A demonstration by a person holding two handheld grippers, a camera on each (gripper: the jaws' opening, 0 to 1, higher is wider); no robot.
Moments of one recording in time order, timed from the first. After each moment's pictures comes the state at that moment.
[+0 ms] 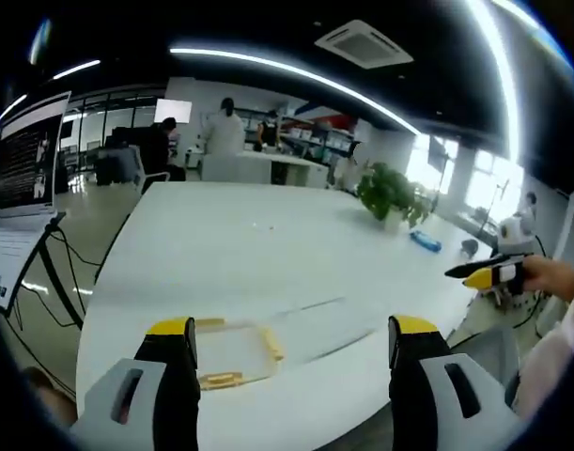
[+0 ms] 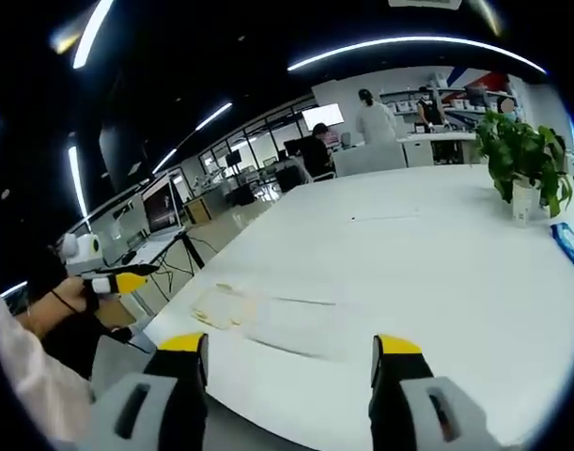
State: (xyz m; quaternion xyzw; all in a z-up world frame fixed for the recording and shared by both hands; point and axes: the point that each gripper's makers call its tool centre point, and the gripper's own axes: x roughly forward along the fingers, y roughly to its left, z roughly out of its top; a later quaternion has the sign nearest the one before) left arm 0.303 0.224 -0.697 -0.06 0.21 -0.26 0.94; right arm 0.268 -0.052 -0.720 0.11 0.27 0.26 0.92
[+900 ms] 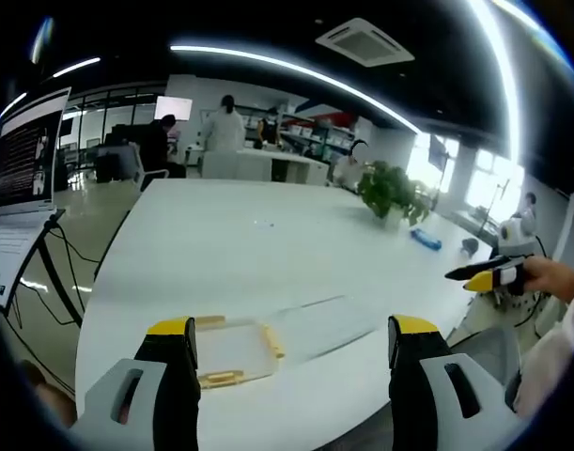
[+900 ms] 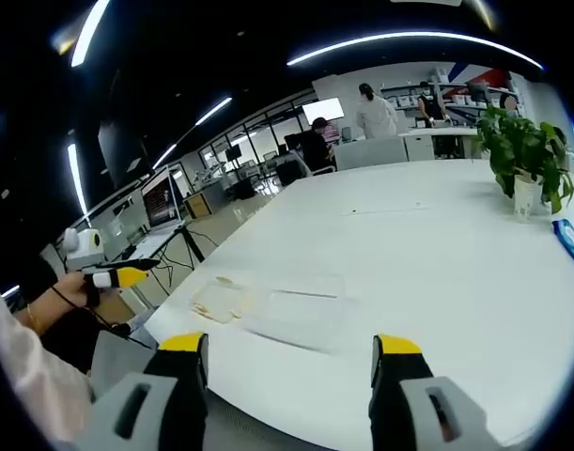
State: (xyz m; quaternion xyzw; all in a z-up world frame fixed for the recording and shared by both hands) left arm 0.308 0.228 -0.706 -0.06 0.22 -0.26 0.94; right arm 0.265 -0.051 -0.730 0.11 0.28 0.26 0.92
